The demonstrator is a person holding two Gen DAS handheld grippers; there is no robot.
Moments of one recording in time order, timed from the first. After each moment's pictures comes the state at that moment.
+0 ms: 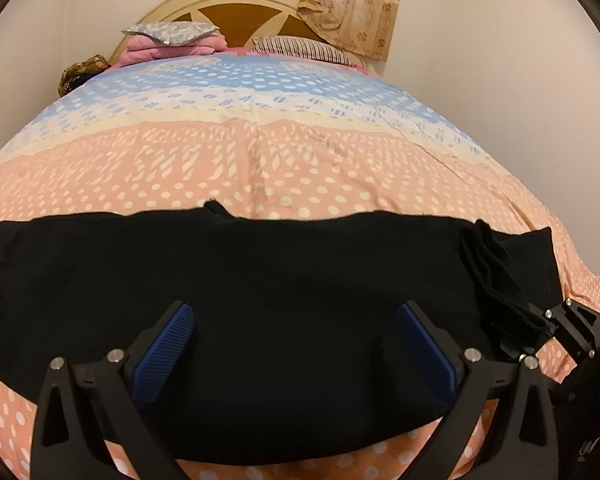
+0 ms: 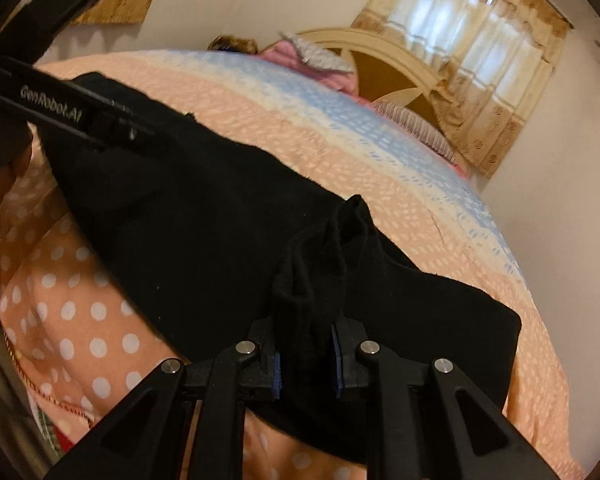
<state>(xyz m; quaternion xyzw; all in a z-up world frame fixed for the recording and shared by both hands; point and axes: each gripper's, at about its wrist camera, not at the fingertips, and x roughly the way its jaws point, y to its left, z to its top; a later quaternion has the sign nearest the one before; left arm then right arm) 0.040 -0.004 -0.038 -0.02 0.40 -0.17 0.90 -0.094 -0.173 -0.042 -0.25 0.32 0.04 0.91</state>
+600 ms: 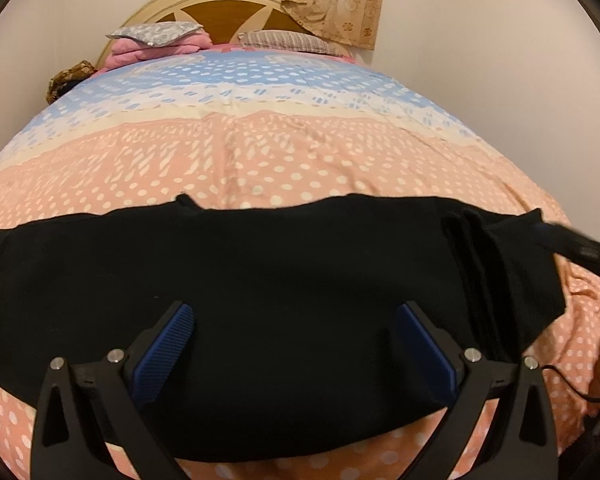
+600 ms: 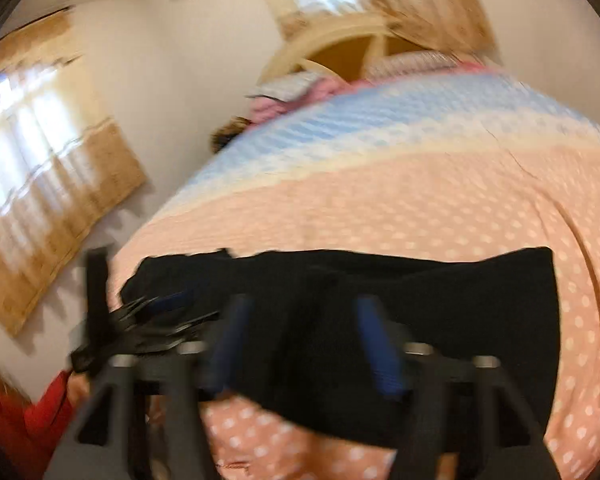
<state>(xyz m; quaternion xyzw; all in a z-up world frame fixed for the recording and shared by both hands) 0.032 -0.021 -0.039 0.00 0.41 -0.20 0.89 -0.070 -0.280 0.015 0.14 0.34 0.14 0.92</state>
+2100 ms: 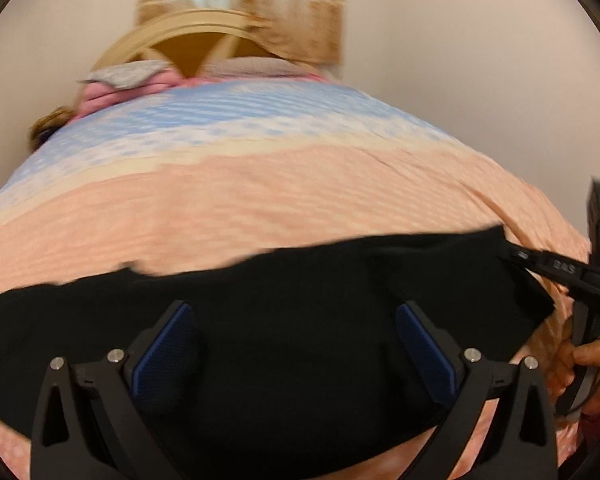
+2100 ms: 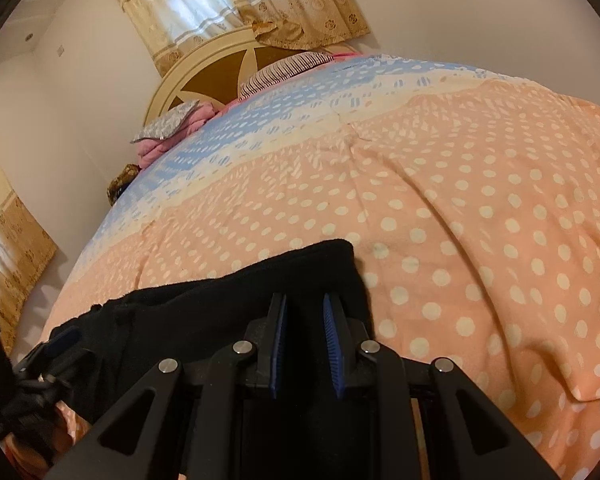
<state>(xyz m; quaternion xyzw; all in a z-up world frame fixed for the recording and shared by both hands) 0.030 -0.046 -0.009 0.03 0.35 -0.20 0.91 -0.066 -0.385 -0.036 0.22 0.33 -0.04 0.92</state>
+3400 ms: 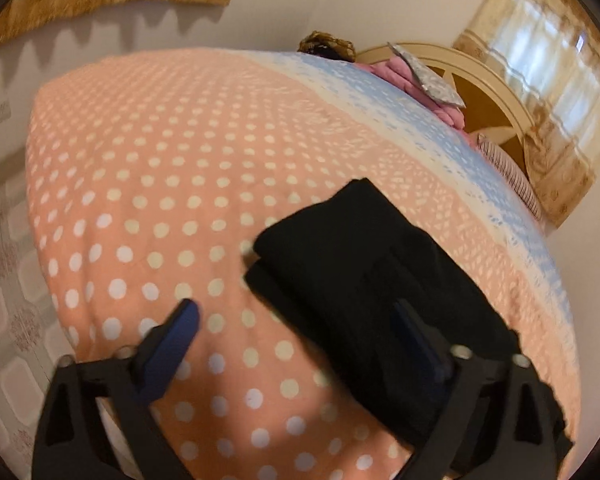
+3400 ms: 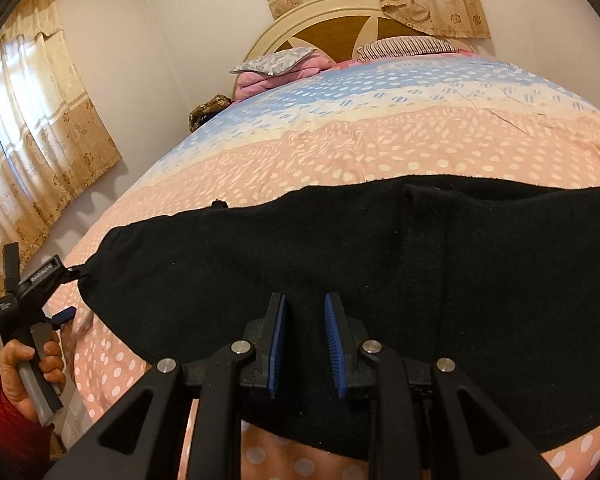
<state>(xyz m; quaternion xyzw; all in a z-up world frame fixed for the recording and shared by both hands) 0.011 0.231 -0.063 -0.27 0.36 0.14 0.88 -0.050 -0.174 -0.049 0.12 0.36 0.11 0.92</state>
